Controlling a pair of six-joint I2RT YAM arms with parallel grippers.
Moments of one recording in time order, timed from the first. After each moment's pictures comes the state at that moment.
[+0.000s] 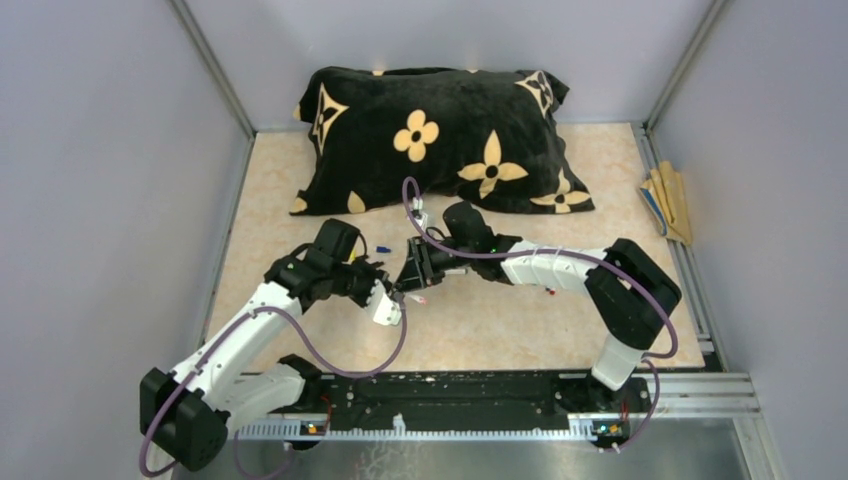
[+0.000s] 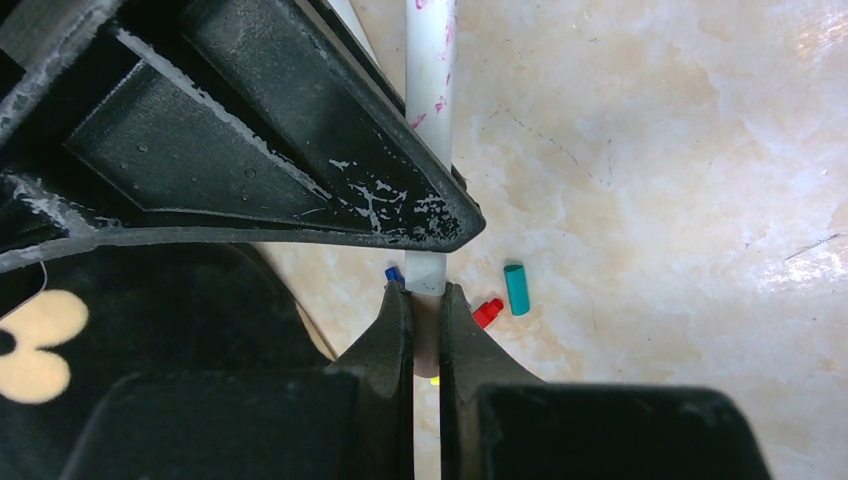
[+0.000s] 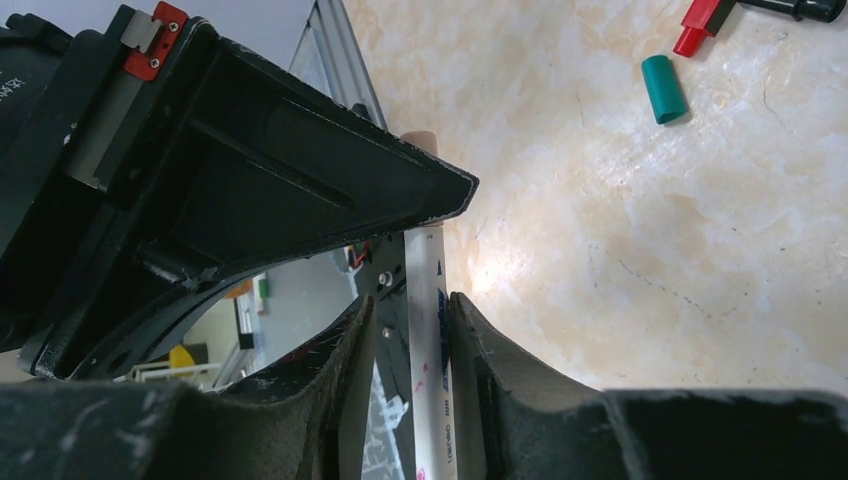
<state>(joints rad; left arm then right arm) -0.54 1.00 0.78 -0.76 0.43 1.57 0.86 1.71 1.01 0.21 -0.71 0.69</state>
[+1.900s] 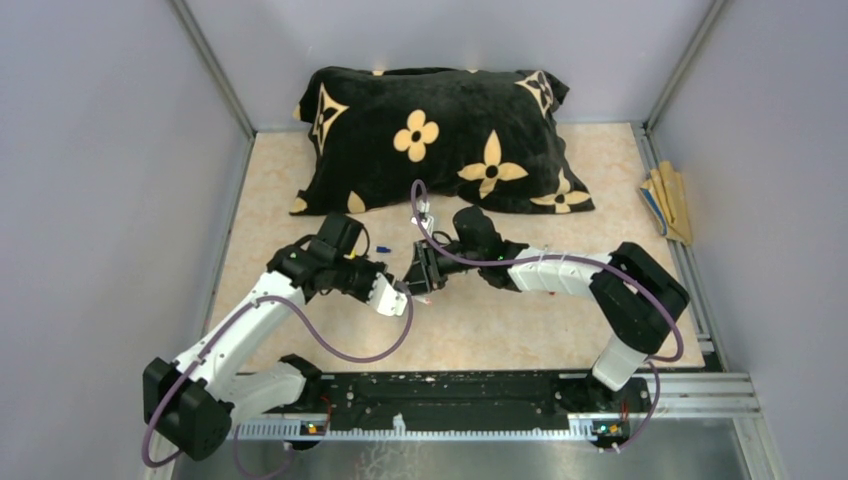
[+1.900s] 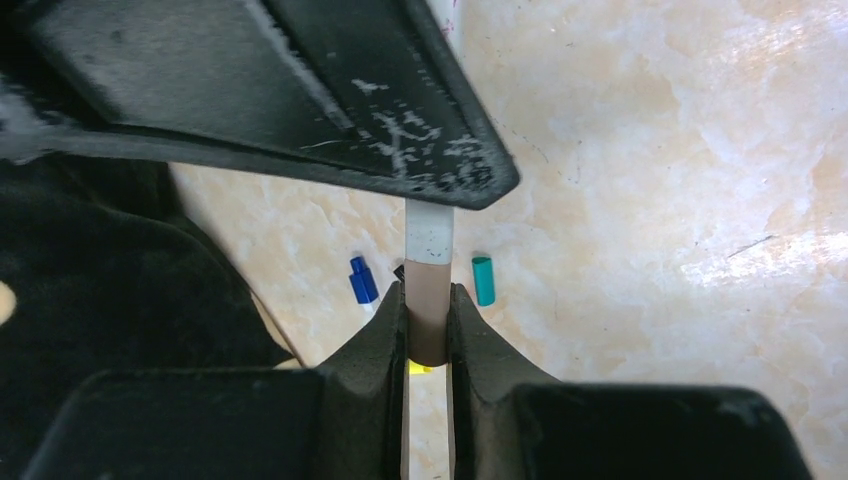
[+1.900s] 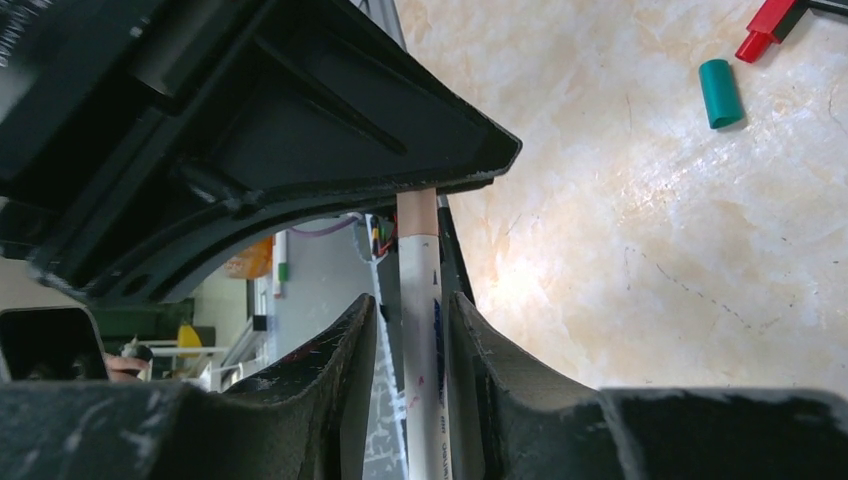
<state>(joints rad) -0.54 1.06 0.86 -0.85 0.42 1.48 0.85 1.67 0.92 0.37 -0.78 0.71</state>
